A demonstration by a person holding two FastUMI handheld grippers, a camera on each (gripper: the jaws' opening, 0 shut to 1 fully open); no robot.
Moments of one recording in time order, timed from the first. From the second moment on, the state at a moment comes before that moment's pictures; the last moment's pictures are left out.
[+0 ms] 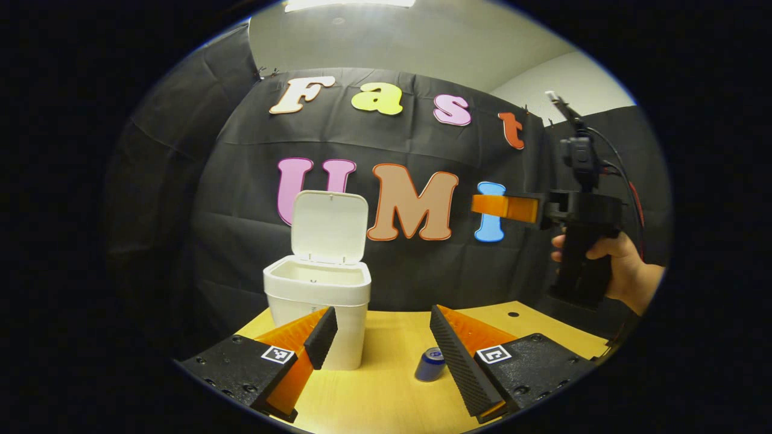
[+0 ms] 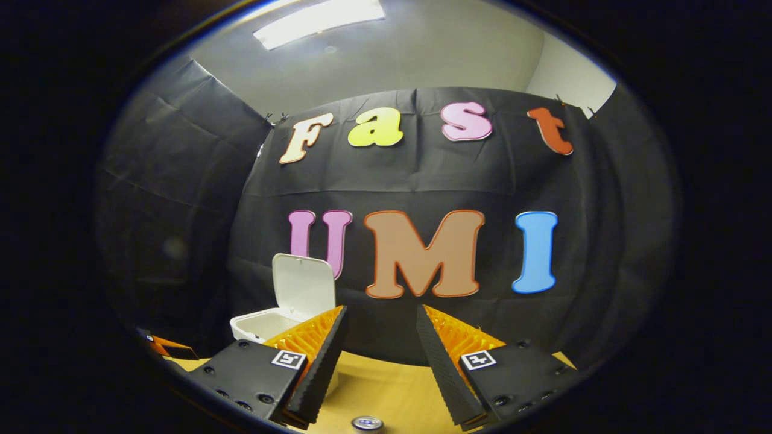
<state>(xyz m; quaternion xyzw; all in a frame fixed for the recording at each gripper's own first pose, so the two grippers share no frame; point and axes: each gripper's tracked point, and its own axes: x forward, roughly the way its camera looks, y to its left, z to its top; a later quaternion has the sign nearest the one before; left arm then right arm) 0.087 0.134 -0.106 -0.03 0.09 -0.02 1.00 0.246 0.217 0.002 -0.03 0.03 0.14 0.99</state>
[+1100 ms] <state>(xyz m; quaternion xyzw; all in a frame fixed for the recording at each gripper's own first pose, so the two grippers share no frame) 0.162 0.020 -0.297 -0.01 0.18 -0.03 0.98 0.105 -0.059 -0.078 0.00 0.11 -0.07 0.99</state>
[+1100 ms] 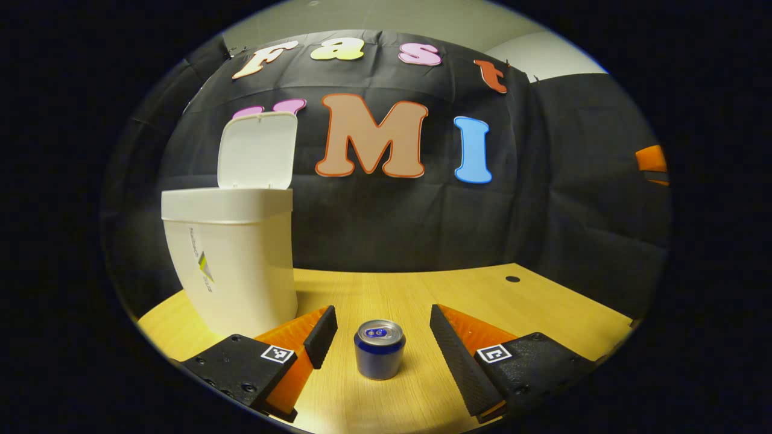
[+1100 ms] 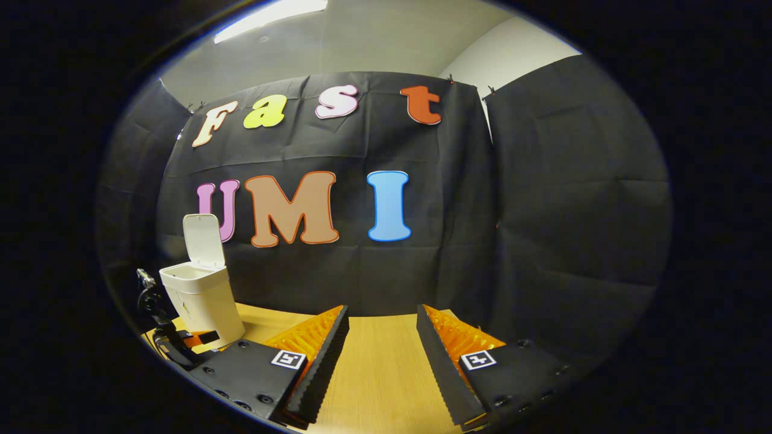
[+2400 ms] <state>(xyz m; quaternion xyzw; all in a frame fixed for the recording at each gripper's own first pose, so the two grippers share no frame) 0.204 0.016 -0.229 0.02 0.15 -0.05 0.99 0.065 -0.046 -0.119 0.01 0.15 -0.06 0.99</state>
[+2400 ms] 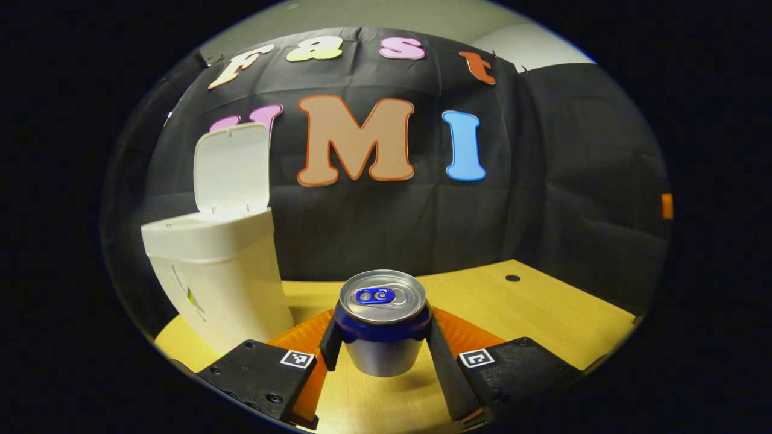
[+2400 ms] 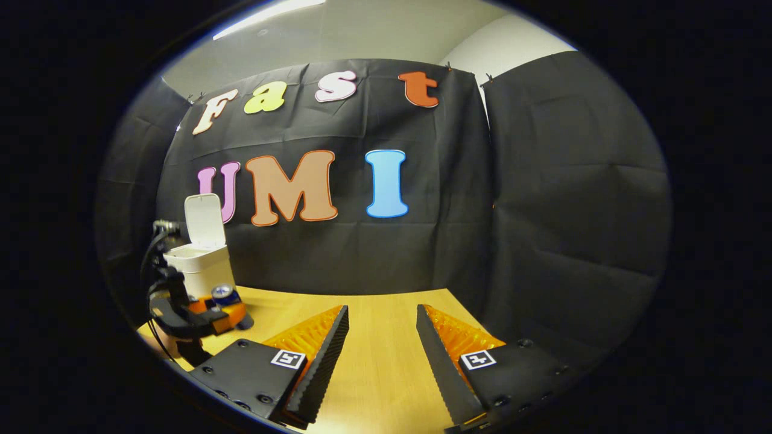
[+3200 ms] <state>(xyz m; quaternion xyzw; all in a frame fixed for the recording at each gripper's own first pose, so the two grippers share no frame) 0.275 0.217 -0.098 -0.01 0.10 0.09 0.99 0.060 0.028 -0.100 0.02 0.16 0.00 0.99</state>
